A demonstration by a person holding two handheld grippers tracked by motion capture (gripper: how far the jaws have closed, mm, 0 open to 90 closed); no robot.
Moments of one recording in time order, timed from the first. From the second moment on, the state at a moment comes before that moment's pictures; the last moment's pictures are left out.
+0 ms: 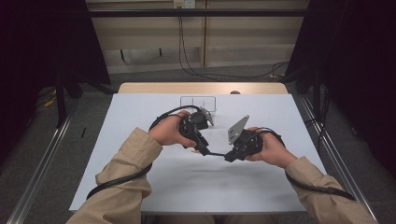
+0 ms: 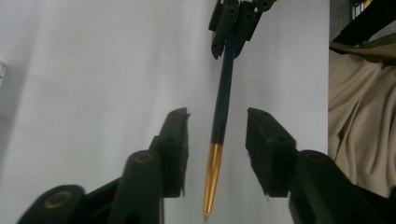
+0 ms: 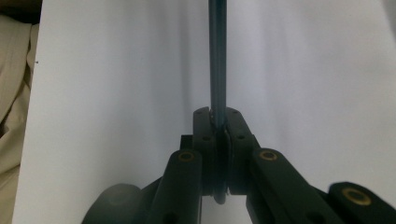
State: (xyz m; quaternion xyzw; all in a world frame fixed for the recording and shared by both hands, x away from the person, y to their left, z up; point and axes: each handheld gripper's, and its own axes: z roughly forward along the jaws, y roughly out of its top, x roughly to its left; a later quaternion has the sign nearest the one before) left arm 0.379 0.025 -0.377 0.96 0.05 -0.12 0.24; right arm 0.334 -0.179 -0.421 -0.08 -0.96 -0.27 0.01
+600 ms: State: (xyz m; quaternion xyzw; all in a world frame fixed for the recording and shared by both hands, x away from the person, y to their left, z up) left arm 0.380 0.043 -0.386 0.95 0.08 -0.08 0.30; right arm 0.332 -0.189 -0.425 -0.10 -0.95 -0.29 0.00
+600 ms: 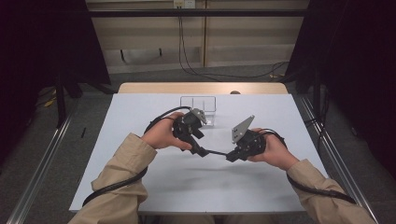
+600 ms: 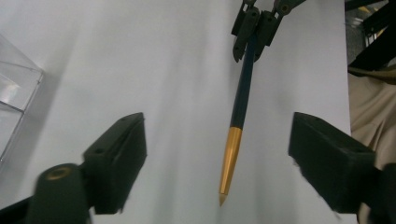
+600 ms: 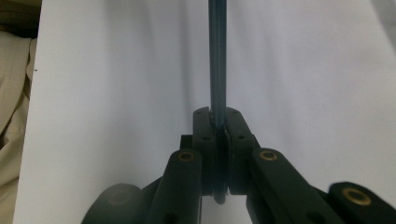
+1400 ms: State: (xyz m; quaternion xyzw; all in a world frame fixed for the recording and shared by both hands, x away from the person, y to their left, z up) left arm 0.377 0.070 -0.393 0.87 0.12 -0.06 0.48; right arm 0.332 -0.194 -0.426 -0.14 -0.93 -0.33 0.01
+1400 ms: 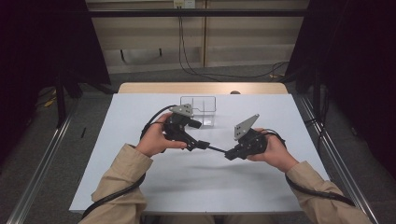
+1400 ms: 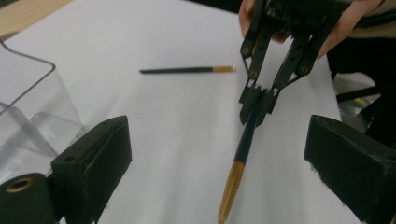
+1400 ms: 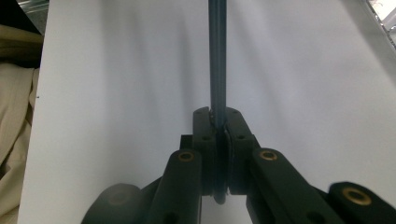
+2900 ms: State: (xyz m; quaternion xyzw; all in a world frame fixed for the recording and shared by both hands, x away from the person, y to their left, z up) left arm 0.373 0.076 -0.409 0.75 0.17 -0.04 0.64; right arm 0.334 -0.182 -0.421 -0.23 -0.80 -0.56 -0.01
